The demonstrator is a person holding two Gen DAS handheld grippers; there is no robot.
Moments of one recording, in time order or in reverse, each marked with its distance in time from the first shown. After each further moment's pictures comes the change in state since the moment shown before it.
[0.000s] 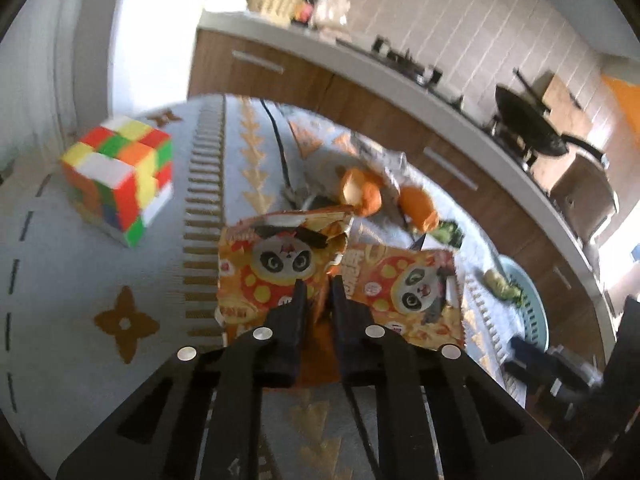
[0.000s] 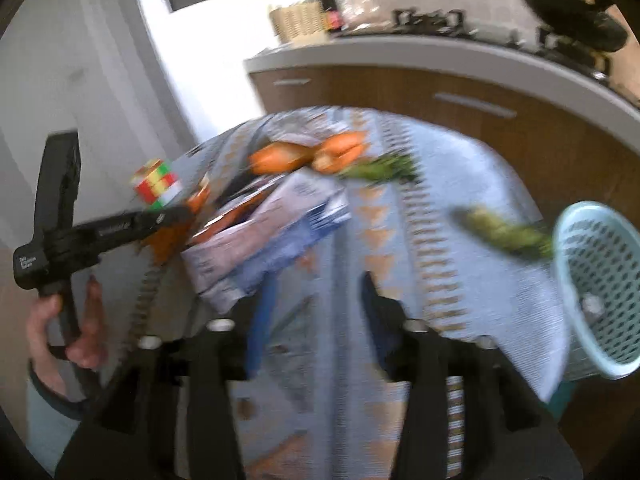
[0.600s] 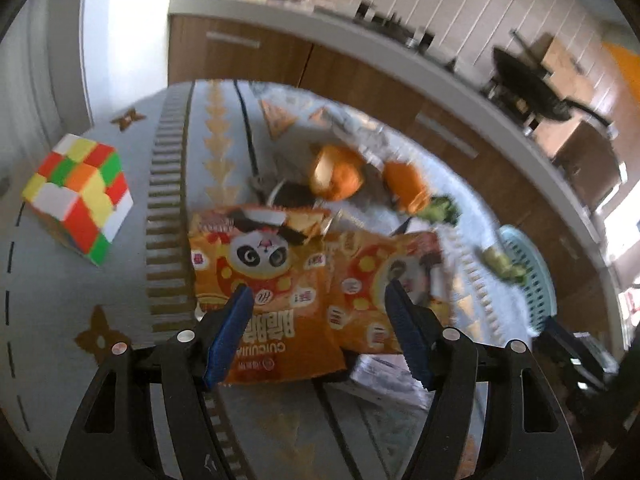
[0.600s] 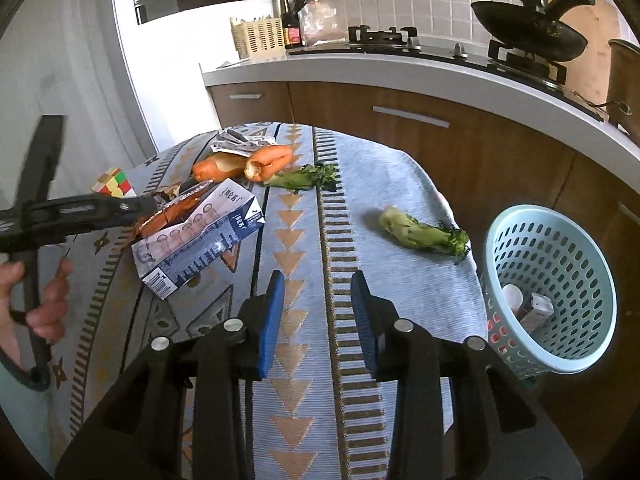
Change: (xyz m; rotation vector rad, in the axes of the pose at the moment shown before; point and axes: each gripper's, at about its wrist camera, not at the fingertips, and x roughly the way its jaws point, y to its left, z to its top) left arm 0.037 -0.034 0.021 0.106 0.186 0.059; right arm -0.040 -0.056 -0.006 0.021 -0.067 -0.183
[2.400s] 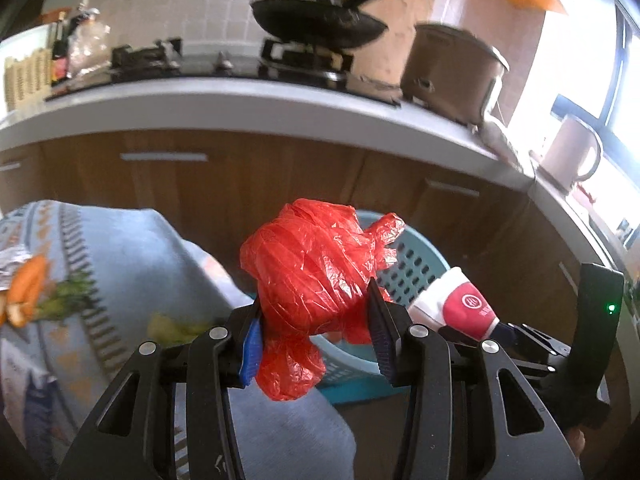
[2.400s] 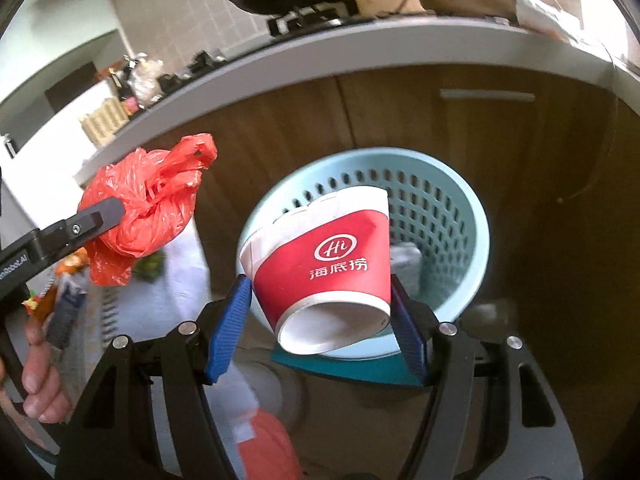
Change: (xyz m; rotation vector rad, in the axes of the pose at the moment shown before) left arm 0.070 -0.309 -0.026 0.429 -0.084 -0.309; right arm -0.036 -0.248 -0.058 0.461 -0.023 -0.234
